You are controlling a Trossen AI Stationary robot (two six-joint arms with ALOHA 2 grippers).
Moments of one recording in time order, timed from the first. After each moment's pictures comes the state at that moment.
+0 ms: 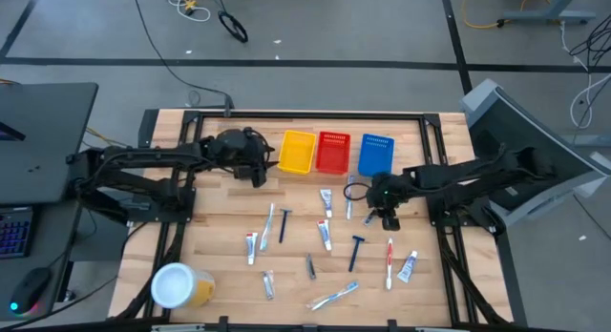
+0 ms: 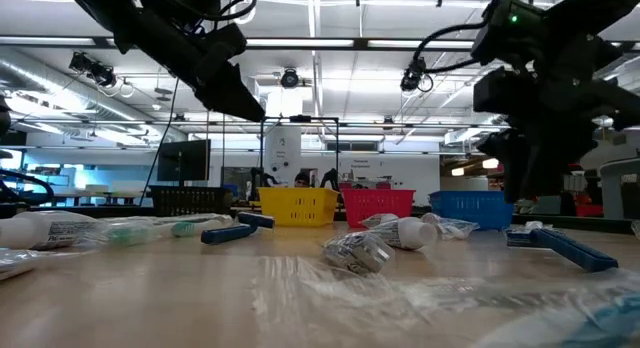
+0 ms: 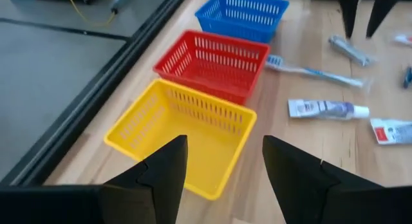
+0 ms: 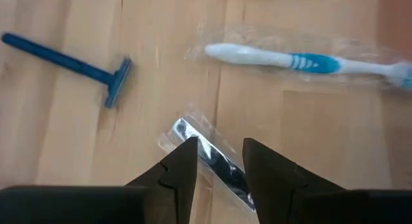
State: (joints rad) left arm 0.30 1.15 0.65 0.00 -0.08 0.06; right arm 0.00 1.20 0.54 -0.45 -0.14 -0.06
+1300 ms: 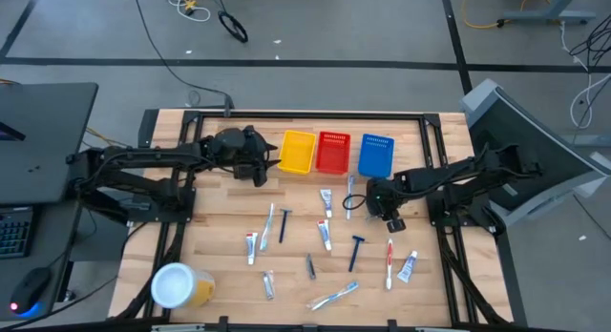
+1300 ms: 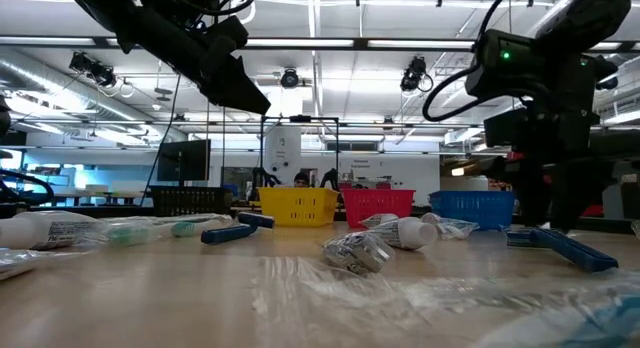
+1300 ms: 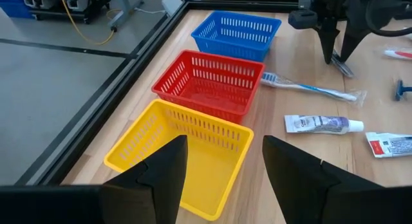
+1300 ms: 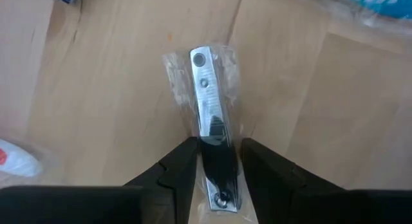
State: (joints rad) left arm 0.30 1.15 0.65 0.05 -0.07 0.09; right arm 0.00 1.36 0.53 -0.48 -0.10 -0.28
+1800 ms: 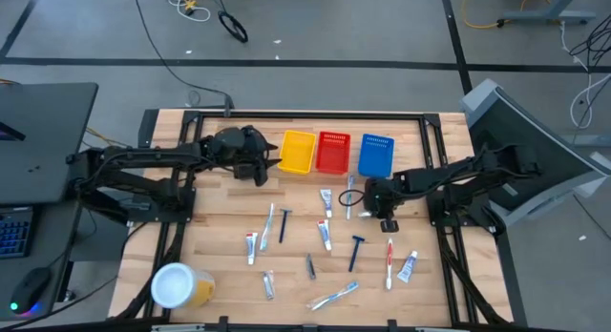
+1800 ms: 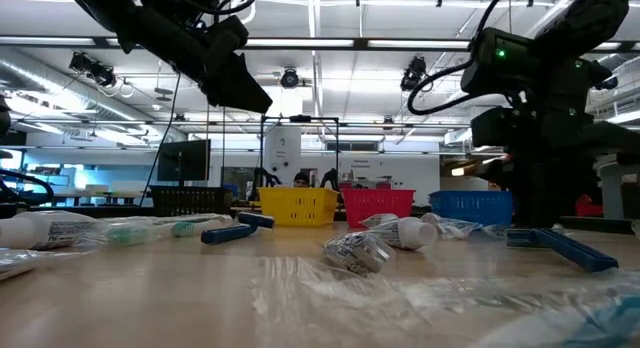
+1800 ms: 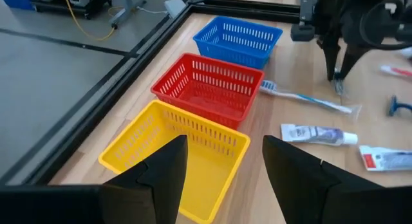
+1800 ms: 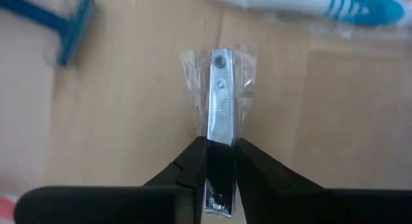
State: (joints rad) left arm 0.30 1.15 0.65 0.07 -0.07 0.01; right arm 0.00 1.37 0.53 -0.39 -0.15 -0.08
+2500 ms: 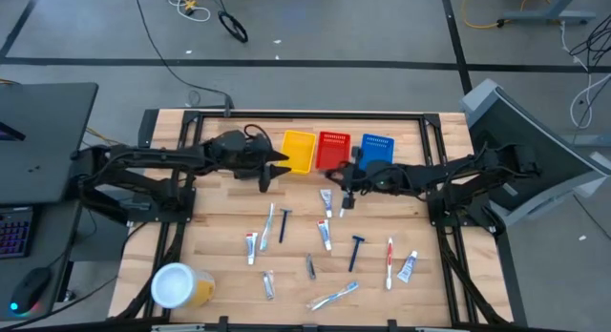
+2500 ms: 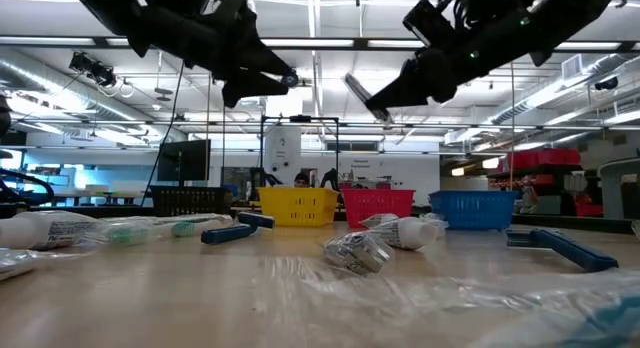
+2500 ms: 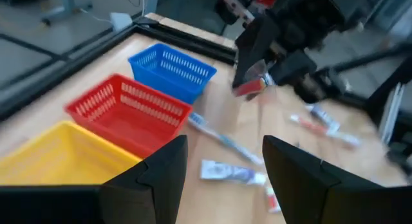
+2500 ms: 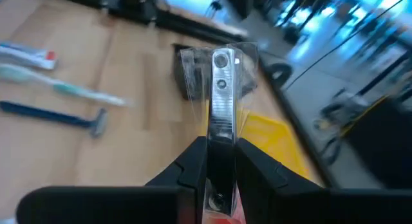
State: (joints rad) left arm 0.24 1.22 0.65 0.27 0.10 -0.26; right arm 0.00 1.37 0.63 0.37 0.31 -0.32
